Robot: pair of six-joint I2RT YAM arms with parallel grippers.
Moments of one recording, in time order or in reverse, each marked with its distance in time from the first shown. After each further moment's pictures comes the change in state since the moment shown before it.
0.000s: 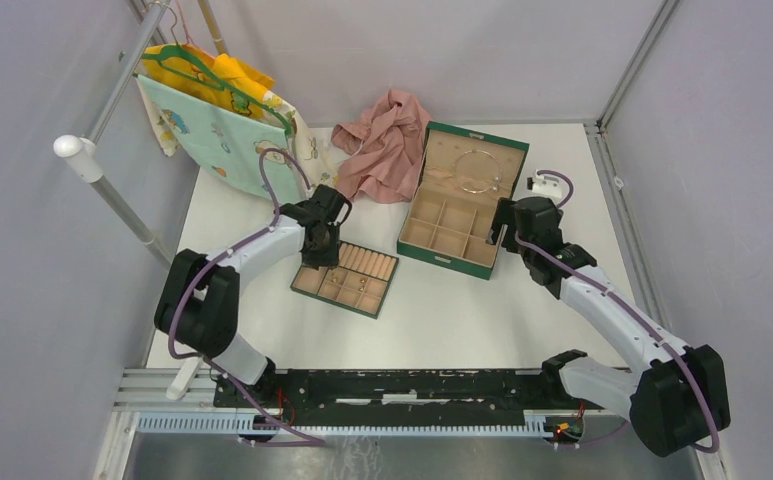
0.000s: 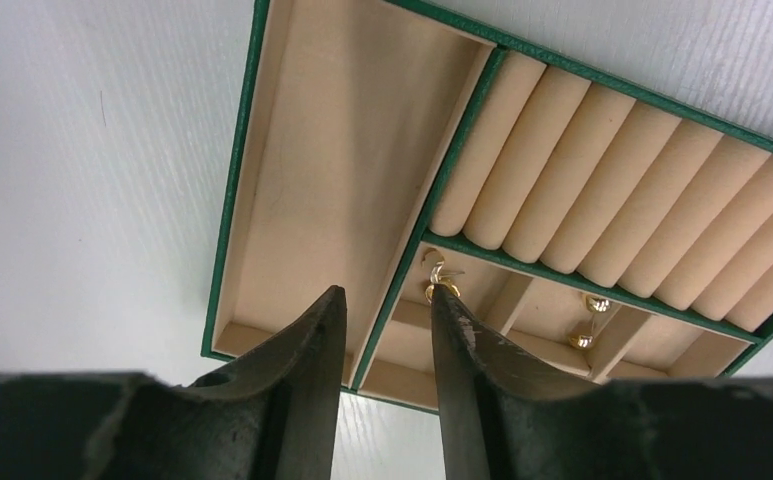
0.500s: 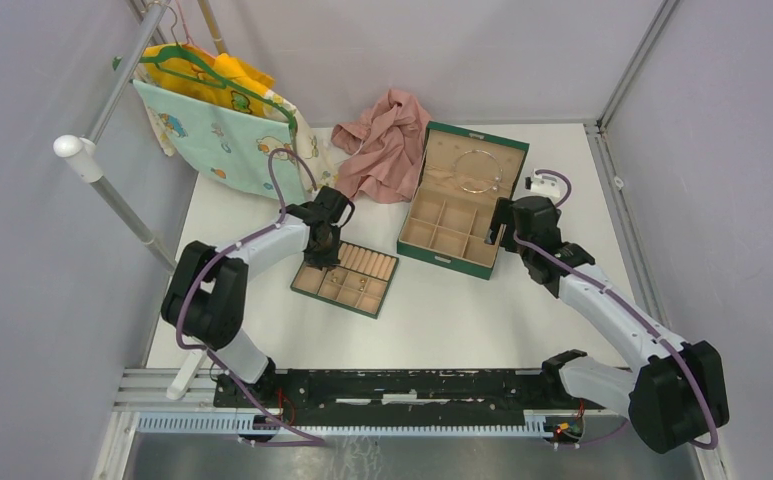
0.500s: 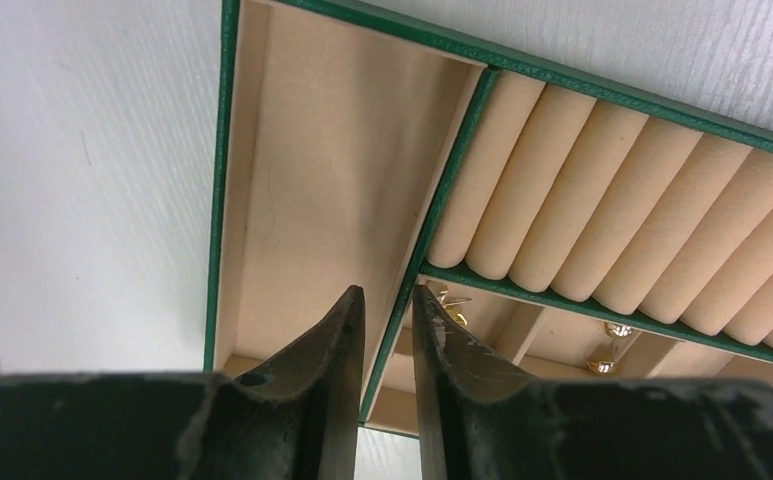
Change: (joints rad) left arm 0.002 0.058 -0.006 0.049 -0.005 0.072; right arm 0.000 0.013 0.000 0.014 -0.011 -0.002
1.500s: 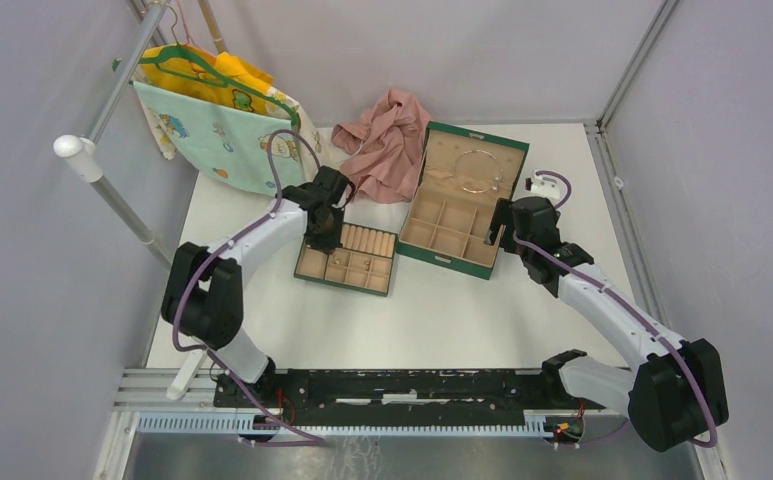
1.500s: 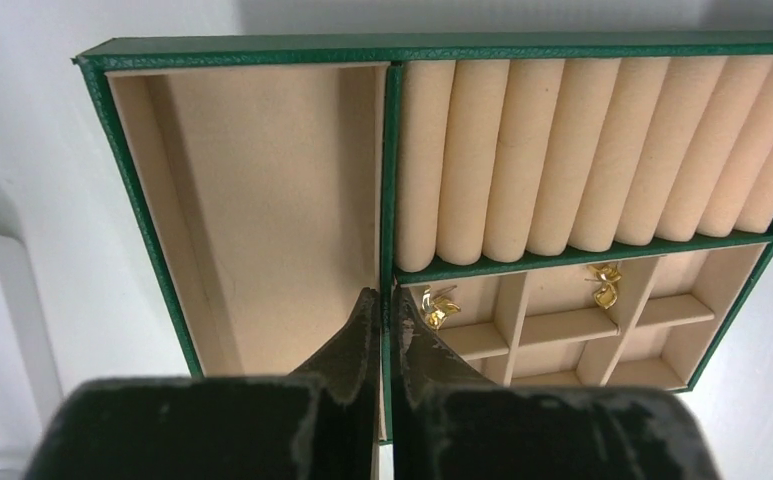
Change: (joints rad) left arm 0.006 0.018 0.145 -0.090 0.047 0.053; right arm 0.000 0.010 -0.004 -0.001 -0.006 0.026
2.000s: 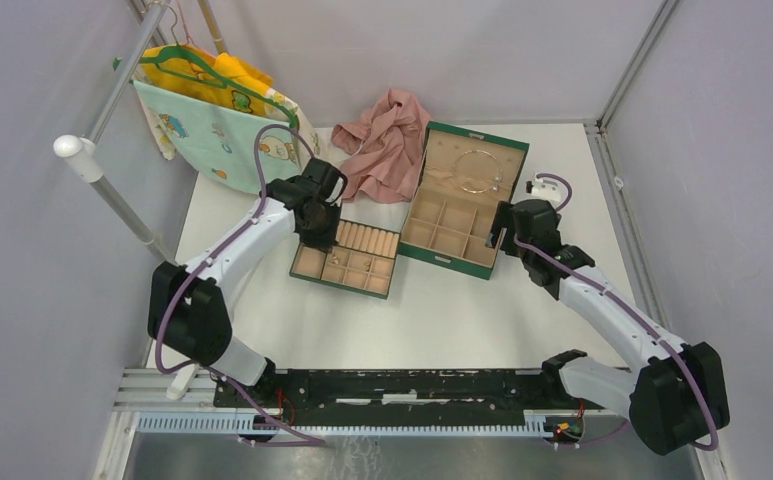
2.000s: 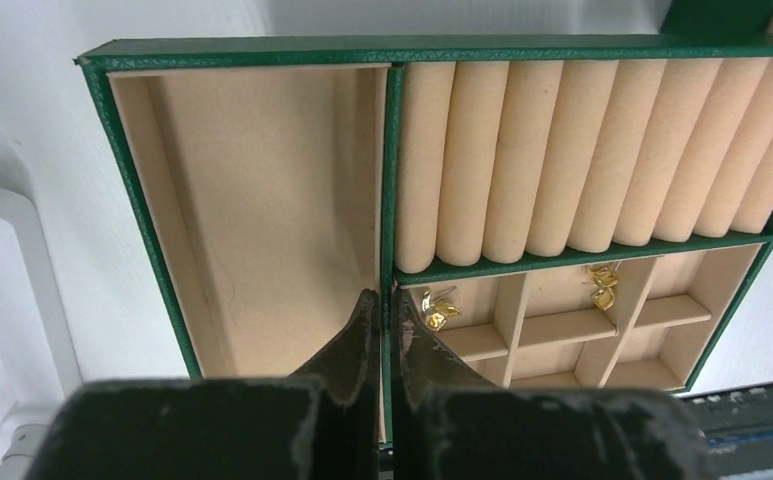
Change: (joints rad) left arm 0.002 -0.119 0.080 -0.161 0.089 0.038; right arm 0.000 -0.010 -0.012 -0.010 0.001 0.000
